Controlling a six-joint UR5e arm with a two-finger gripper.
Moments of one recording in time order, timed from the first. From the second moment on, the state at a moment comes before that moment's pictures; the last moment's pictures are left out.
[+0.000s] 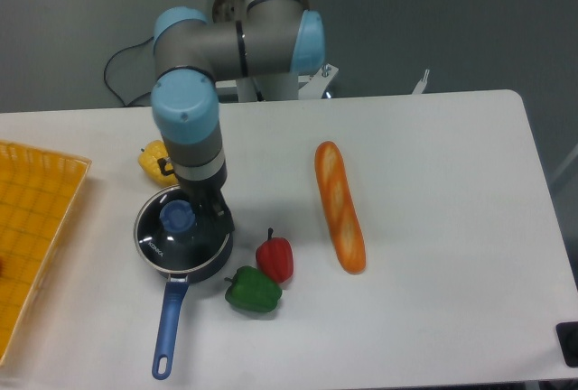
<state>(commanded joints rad) 2.15 -1.90 -1.62 -1.21 1.55 1.15</state>
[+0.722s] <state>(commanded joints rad) 2.10 -1.92 -1.62 -1.20 1.55 1.10</state>
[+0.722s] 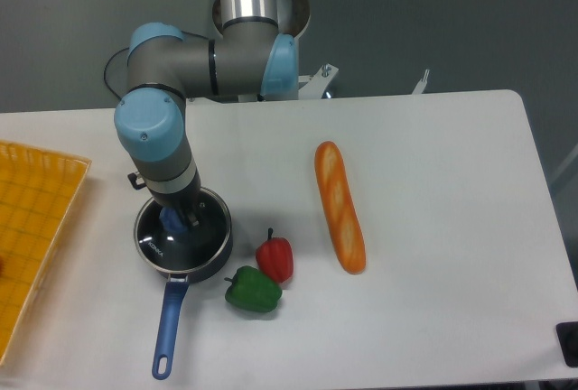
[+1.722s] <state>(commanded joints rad) 2.07 -1.94 -1.63 -1.16 1.55 1.07</state>
